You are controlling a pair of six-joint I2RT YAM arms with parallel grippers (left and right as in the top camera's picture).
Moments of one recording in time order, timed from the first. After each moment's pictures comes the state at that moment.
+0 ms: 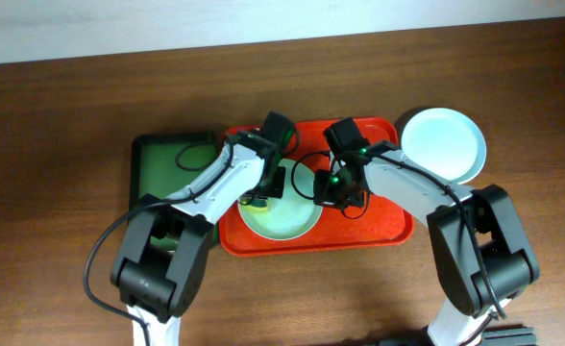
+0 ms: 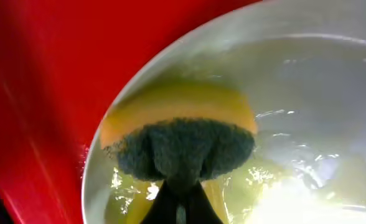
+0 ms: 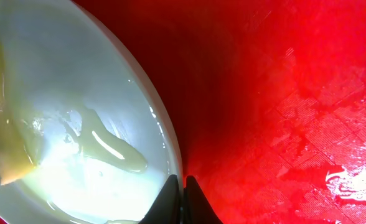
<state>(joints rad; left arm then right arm) -0.56 2.08 1.48 -0.84 -0.12 -0.34 0.35 1.86 1.11 -0.62 -0.29 0.52</state>
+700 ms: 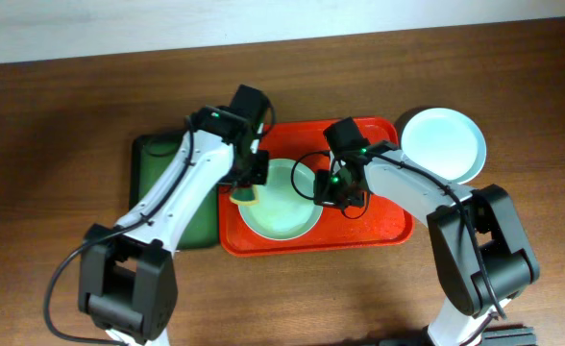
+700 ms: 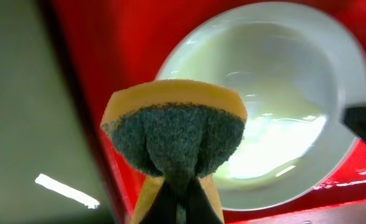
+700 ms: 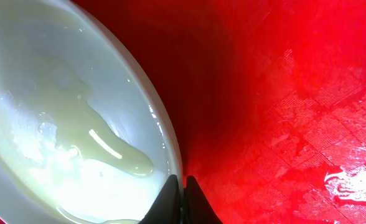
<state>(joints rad) -0.46 1.92 1.61 -1.12 0.01 -0.28 0.35 1.86 1.11 -0.62 -0.28 0.52</state>
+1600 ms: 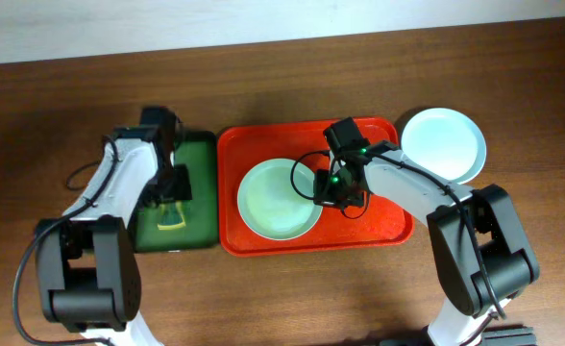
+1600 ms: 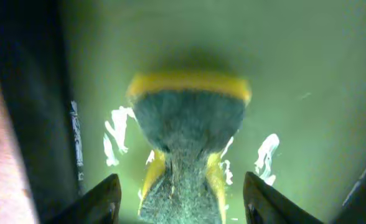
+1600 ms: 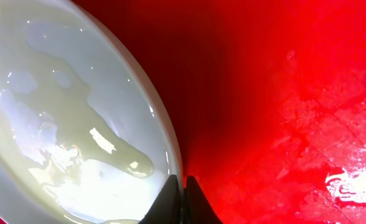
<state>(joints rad) -0.09 1.92 1.38 -1.04 -0.14 -0.21 0.35 1.86 1.11 -0.62 -0.29 0.52</state>
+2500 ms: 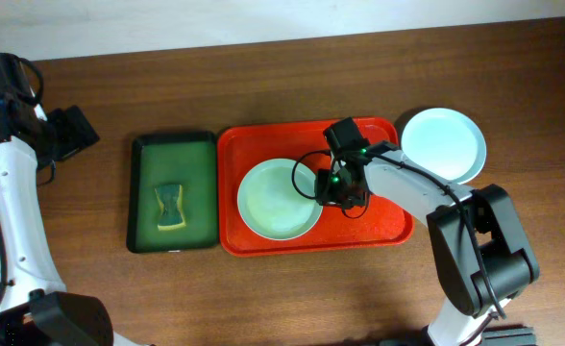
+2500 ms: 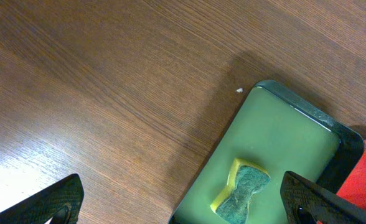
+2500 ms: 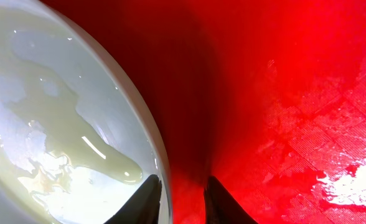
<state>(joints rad) 0.26 1.75 1.83 -1.25 -0.10 -0.26 0.35 1.86 1.11 -0.62 -0.25 0.52</state>
